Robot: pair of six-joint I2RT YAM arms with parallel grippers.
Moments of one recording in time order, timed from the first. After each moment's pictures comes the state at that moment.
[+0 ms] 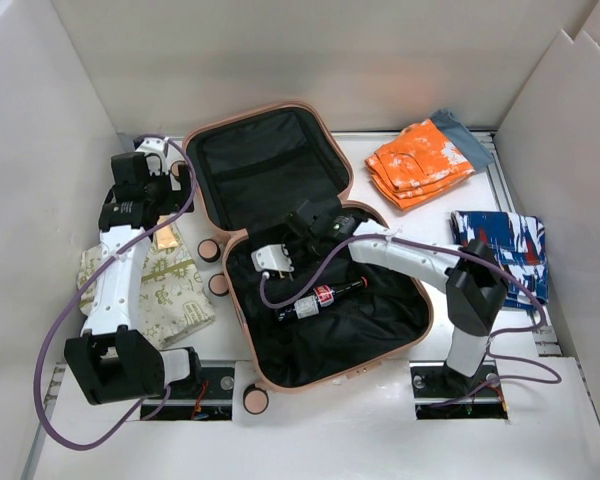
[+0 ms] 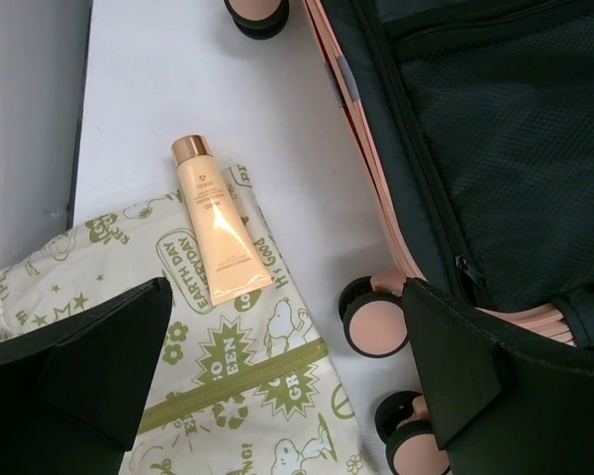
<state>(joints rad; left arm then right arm) 0.12 1.25 1.19 -0.56 0.03 0.06 0.94 1.81 1.49 -0.70 -0.25 -0.99</state>
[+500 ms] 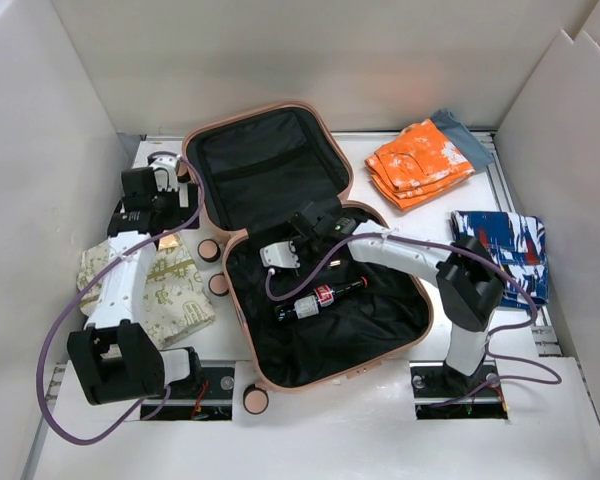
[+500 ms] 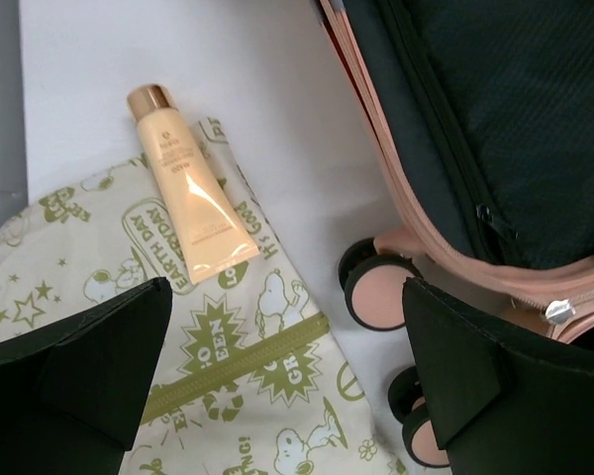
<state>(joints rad) 0.12 1.25 1.06 -0.52 0.07 0.12 0.89 1.84 1.41 -0.62 -0.10 -1.03</state>
